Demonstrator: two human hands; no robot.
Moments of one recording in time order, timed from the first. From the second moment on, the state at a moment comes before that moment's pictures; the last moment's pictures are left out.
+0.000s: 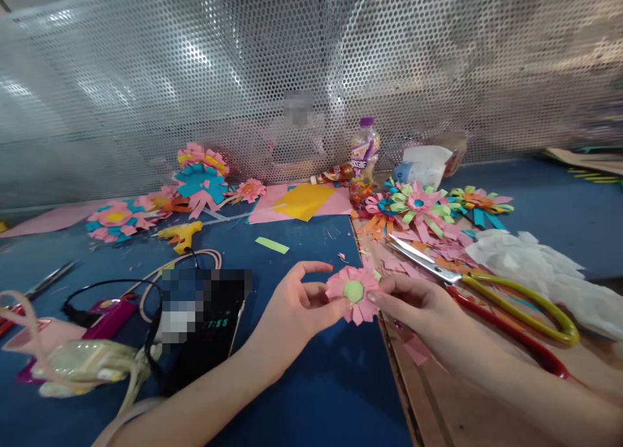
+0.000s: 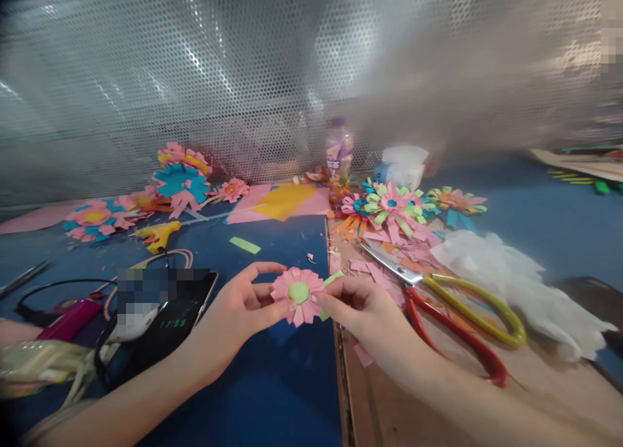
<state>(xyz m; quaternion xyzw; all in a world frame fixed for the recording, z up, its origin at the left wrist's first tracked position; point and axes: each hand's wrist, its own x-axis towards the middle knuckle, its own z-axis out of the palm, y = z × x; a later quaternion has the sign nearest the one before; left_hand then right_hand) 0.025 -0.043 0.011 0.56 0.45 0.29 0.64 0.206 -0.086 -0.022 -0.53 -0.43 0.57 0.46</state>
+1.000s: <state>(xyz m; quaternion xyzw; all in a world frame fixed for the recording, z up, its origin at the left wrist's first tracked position) 0.019 -0.054 0.009 0.67 0.42 0.32 0.52 0.215 -0.087 -0.030 -0.46 -0.36 0.65 0.49</state>
